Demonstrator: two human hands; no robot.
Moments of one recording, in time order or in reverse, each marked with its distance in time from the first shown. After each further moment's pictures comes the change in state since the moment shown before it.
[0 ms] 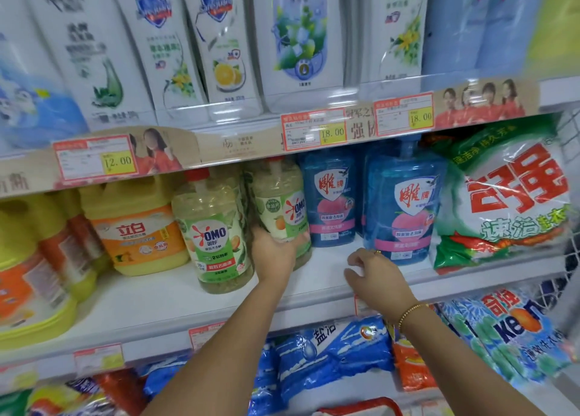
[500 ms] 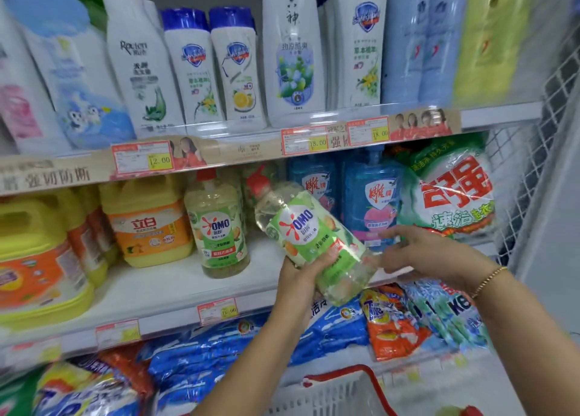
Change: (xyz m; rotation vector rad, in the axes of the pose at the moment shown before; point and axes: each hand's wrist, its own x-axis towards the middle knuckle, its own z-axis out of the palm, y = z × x) left_hand -0.142 0.048 -0.049 -0.670 -0.550 -0.291; right_hand -0.094 -0.036 -0.148 0.493 -0.357 0.265
